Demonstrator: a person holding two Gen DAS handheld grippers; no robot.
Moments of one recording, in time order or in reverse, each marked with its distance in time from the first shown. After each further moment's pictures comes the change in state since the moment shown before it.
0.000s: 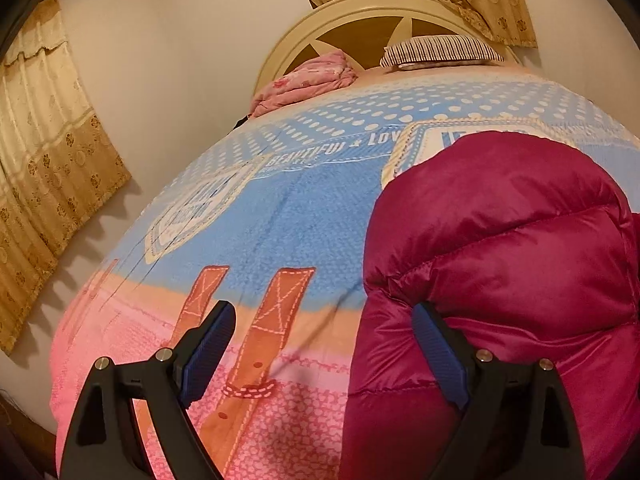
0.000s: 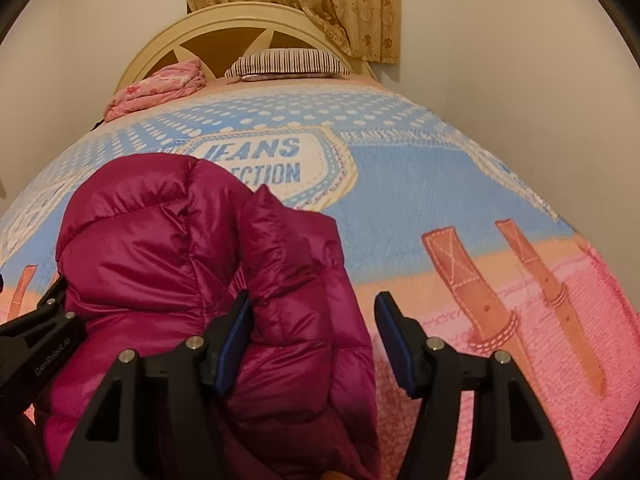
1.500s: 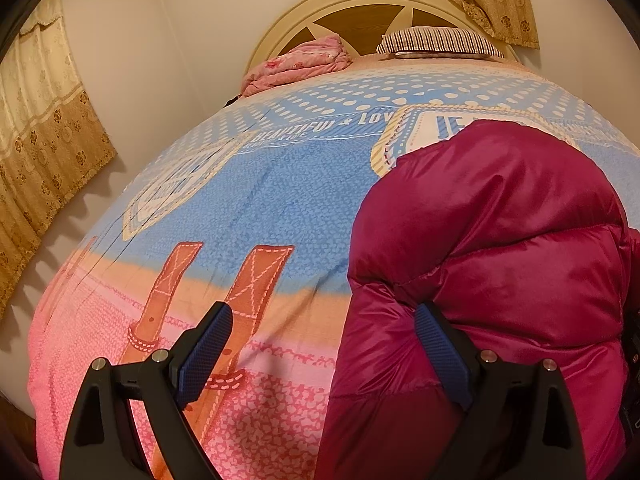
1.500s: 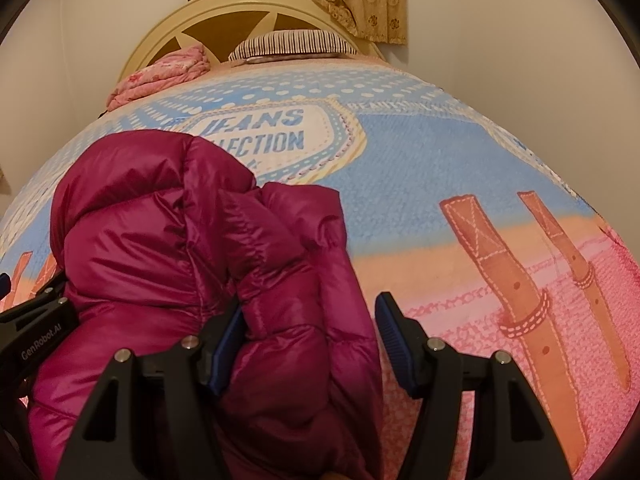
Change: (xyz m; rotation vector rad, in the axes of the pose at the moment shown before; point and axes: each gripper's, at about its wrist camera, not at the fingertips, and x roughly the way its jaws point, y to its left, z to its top) left arm 0.020 -0.004 -0.008 -0.047 0.057 -0.060; right arm 0.024 -0.008 -0.008 0.005 0.057 0.041
